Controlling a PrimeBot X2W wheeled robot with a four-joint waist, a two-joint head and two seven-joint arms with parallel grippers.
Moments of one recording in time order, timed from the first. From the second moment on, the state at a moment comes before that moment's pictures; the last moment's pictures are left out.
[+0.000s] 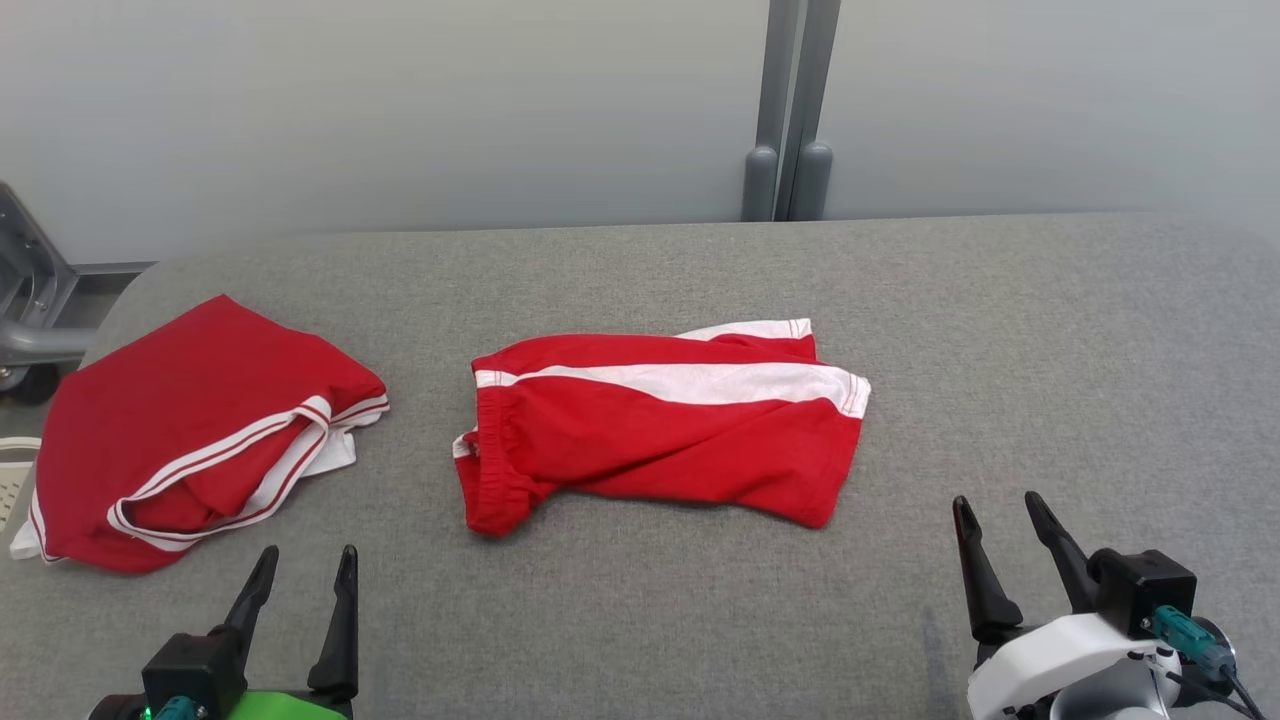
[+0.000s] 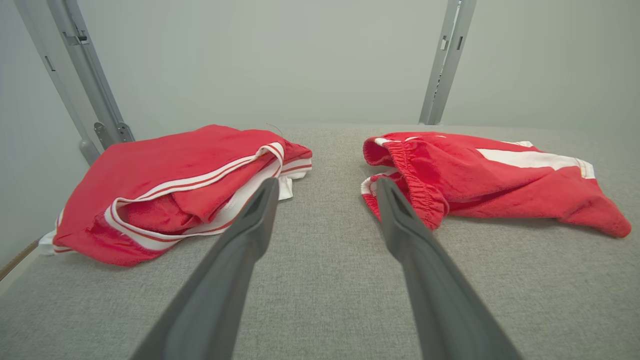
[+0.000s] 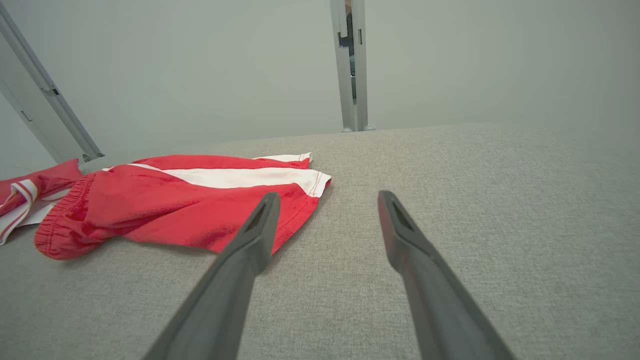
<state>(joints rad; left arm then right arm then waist) 0.06 0.21 -0.10 0.22 -0.29 -0.10 -0.23 0.03 -0.05 0.01 0.18 0.19 0.13 -0.18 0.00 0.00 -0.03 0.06</state>
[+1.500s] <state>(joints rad) -0.47 0.19 -0.26 0.31 -0.46 -0.10 0.42 -0.38 -0.17 0.10 0.17 0.25 0.13 0.54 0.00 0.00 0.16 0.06</state>
